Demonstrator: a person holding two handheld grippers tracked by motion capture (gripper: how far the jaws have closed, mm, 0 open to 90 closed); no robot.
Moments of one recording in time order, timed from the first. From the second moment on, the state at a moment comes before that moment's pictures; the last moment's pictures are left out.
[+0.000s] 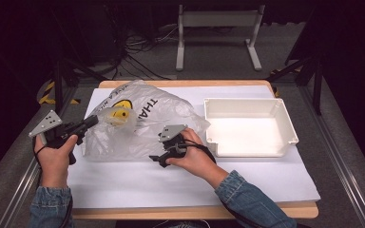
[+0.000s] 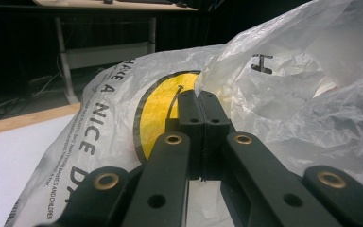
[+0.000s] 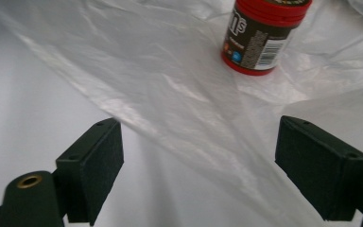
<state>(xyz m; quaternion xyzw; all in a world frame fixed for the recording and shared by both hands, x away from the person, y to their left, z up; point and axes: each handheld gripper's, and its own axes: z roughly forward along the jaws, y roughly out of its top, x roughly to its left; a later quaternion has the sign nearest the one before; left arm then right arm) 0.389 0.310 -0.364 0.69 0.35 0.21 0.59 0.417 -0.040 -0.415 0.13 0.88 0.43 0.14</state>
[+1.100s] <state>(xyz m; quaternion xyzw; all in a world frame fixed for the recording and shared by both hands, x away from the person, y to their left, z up) 0.381 0.303 -0.356 0.69 0.33 0.21 0.60 0.363 -0.065 -0.371 0.07 0.91 0.40 0.05</state>
